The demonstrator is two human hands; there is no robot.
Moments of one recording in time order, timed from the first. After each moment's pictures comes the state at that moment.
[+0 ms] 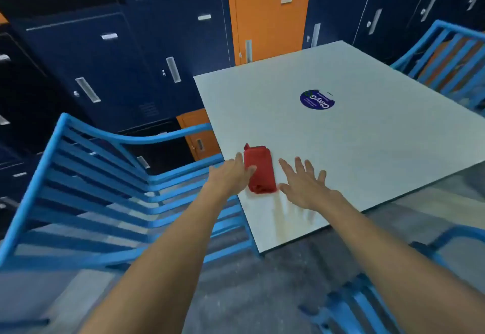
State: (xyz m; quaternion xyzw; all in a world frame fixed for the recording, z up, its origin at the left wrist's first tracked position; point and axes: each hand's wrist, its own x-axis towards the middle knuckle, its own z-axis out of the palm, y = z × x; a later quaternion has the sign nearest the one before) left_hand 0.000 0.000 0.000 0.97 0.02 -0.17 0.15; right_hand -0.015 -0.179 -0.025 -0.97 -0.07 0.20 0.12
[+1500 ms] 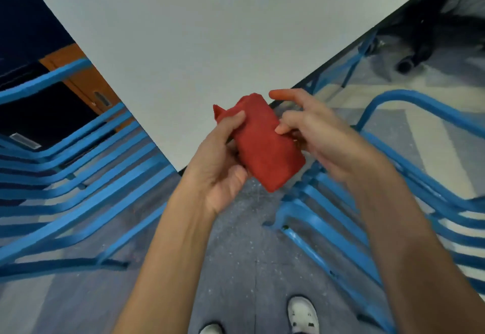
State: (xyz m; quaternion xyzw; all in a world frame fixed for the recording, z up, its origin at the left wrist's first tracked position) left_hand -0.137 -0.114 -0.071 0.44 0.18 -0.32 0.82; right_hand -0.155 -0.259 -0.061 -0.73 0.16 0.07 0.66
